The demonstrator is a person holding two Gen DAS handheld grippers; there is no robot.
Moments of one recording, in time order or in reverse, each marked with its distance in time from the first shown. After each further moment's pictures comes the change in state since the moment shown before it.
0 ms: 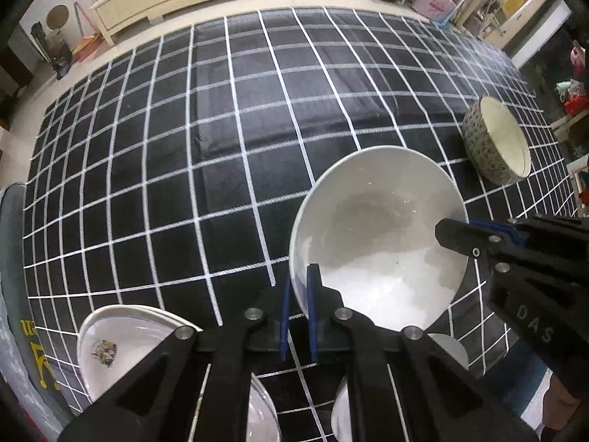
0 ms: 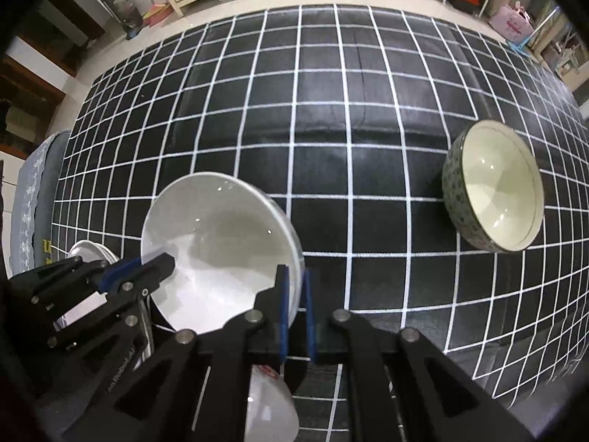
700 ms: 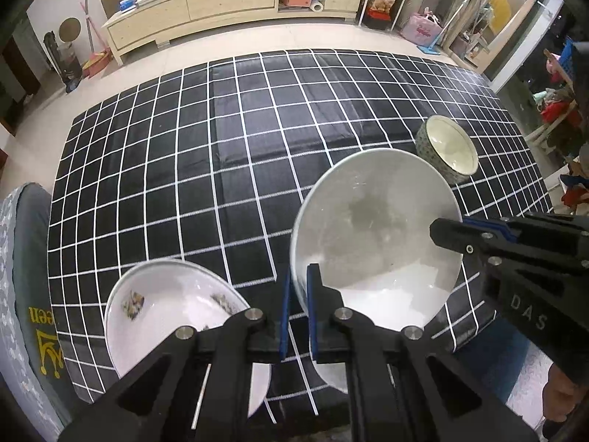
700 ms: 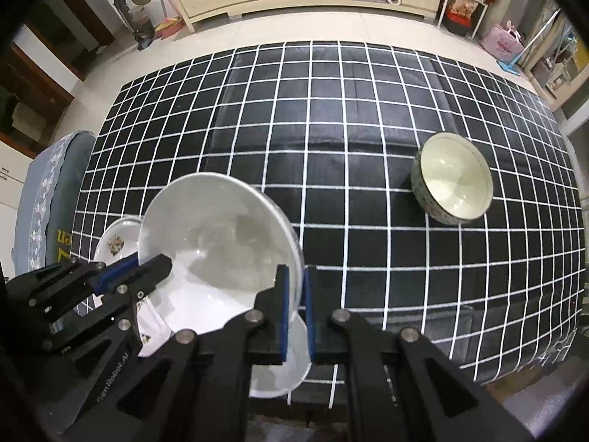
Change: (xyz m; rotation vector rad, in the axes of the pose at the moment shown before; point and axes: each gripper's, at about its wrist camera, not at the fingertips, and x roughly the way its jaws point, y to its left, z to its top) left arm -0.079 -0.015 -0.044 0.005 -0.109 -0.015; right arm -0.065 -0.001 -0.031 -0.035 -0.077 -0.020
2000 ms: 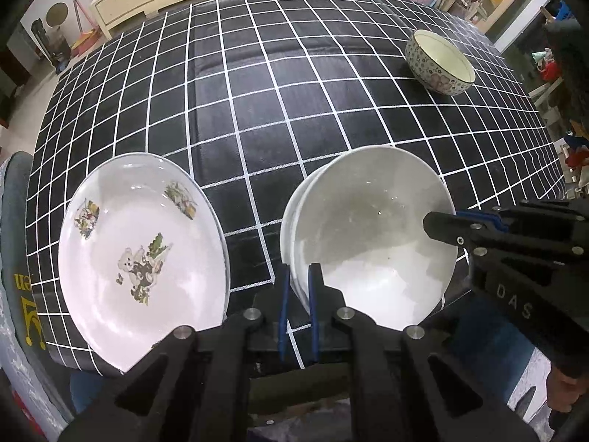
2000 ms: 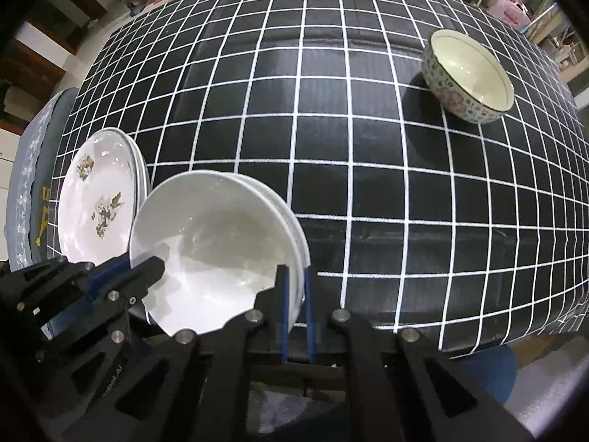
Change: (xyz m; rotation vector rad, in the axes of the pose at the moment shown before) left arm 0.048 -0.022 -0.057 0.023 0.132 0.000; right arm 0.048 -0.022 -0.067 0.008 0.135 -0.010
